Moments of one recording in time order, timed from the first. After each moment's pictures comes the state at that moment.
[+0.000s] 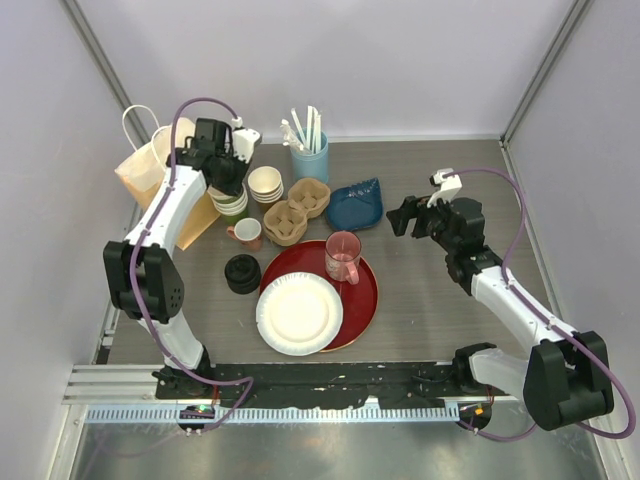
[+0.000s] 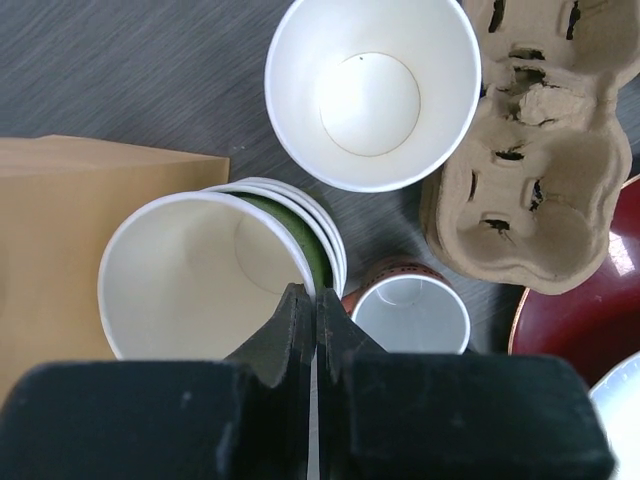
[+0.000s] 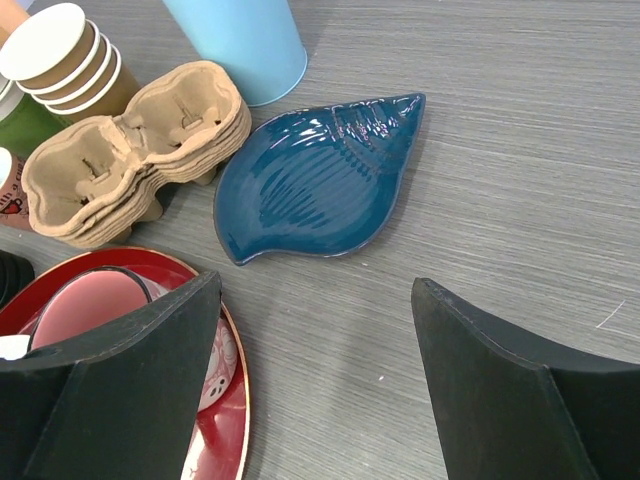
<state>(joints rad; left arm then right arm) -0.16 1.75 1.63 -0.79 0.14 0.35 0.23 1.12 0.64 0.23 -0.21 0.18</state>
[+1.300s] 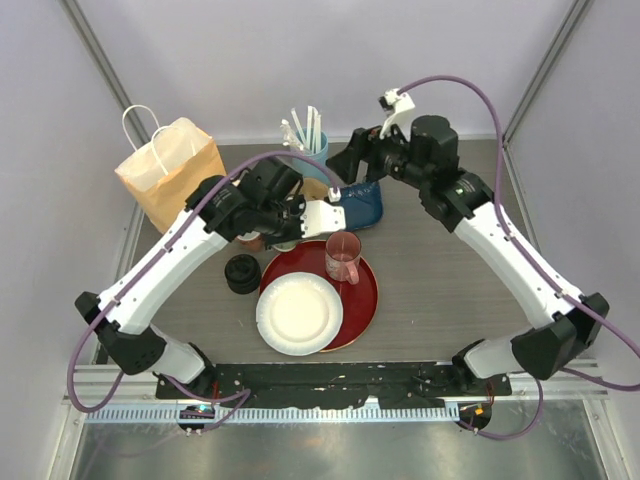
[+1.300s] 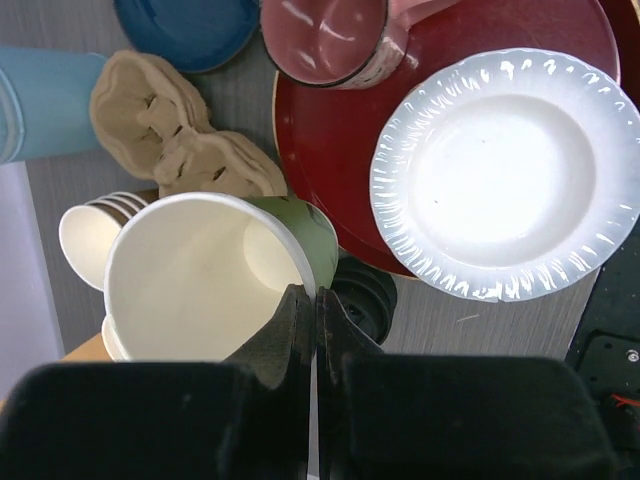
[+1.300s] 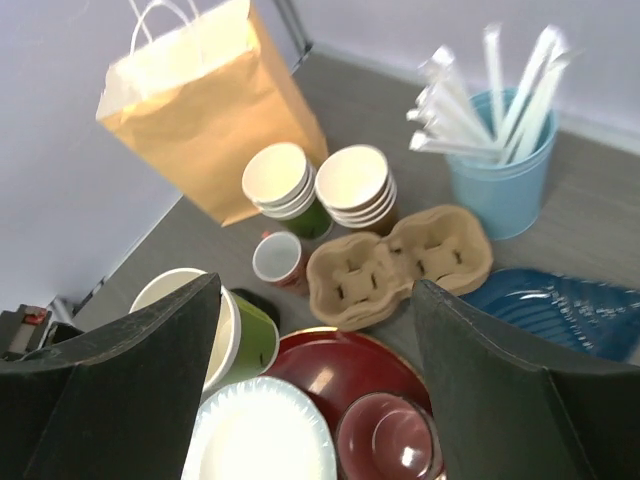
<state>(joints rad) -0.77 1.47 1.77 -1.26 0.10 0.73 0.52 1.38 1.51 -0.27 -0.24 0.29</state>
